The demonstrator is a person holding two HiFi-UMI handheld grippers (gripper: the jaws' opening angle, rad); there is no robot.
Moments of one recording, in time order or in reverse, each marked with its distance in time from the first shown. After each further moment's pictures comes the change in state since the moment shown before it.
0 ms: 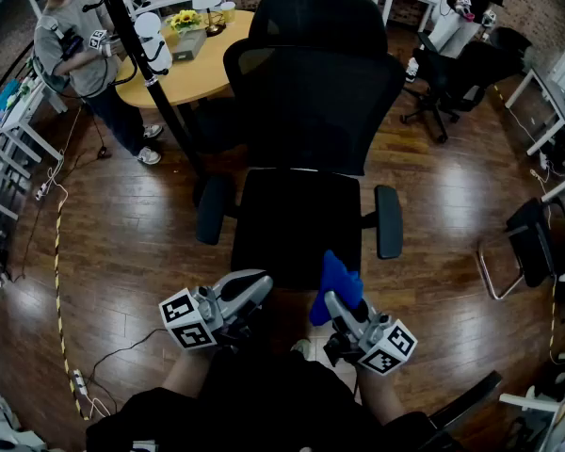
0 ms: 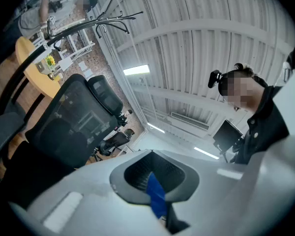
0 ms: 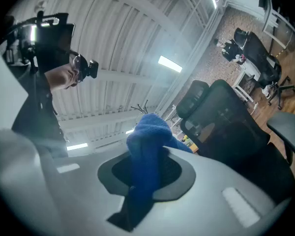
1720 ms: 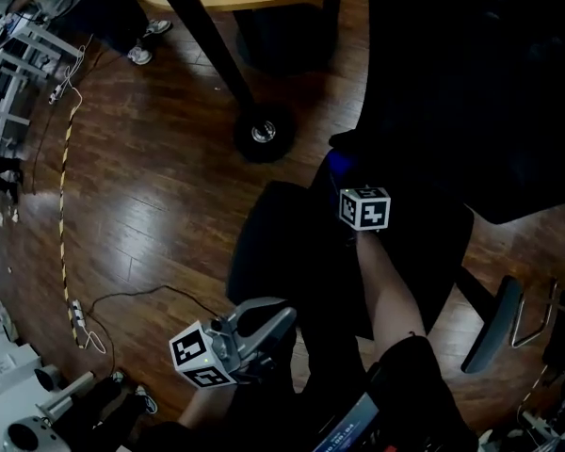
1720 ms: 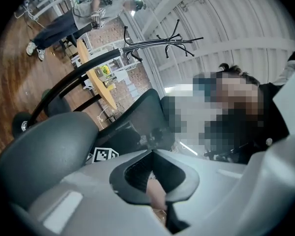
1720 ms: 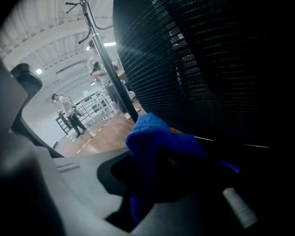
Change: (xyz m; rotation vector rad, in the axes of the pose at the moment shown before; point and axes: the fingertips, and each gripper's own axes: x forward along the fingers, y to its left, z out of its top) left arm -0.076 0.302 0.026 -0.201 -0.218 0.383; right arm 0.352 -0.494 -0.369 -0.164 0.898 -0.350
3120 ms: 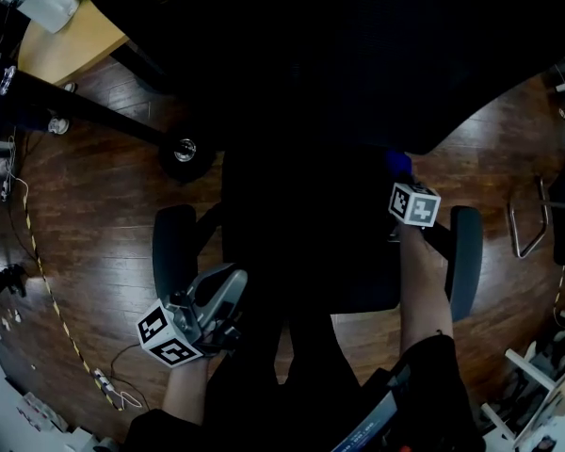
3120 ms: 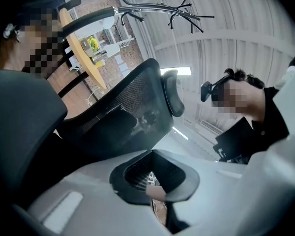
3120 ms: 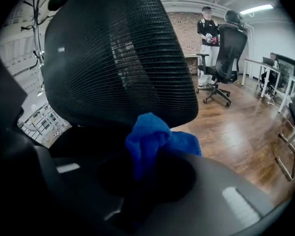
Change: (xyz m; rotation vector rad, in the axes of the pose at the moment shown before) left arm 0.094 0.016 -0.029 0.014 0.217 -0.109; right arm -0.266 -0.269 -0.088 0.292 -0.081 -0.483
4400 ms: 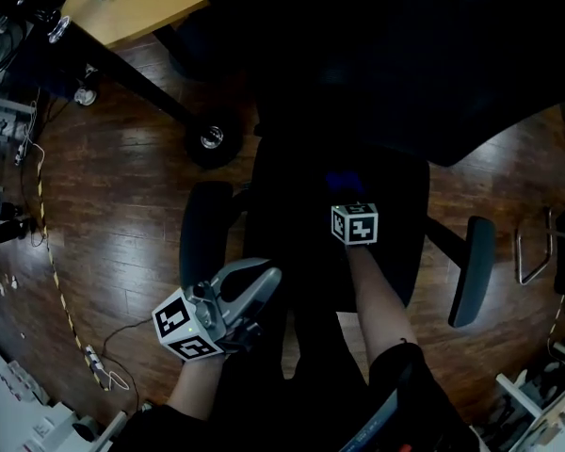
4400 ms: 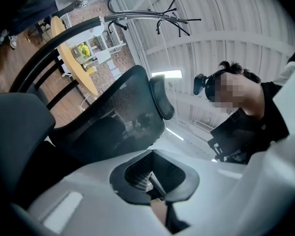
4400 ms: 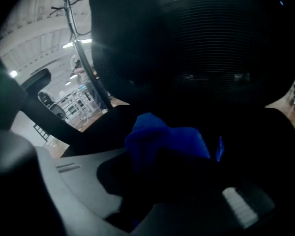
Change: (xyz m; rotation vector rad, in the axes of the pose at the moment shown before) left arm -0.019 -0.034 0.011 0.067 -0.038 -0.053; right arm 0.040 0.225 -0.076 -0.189 0.100 0.246
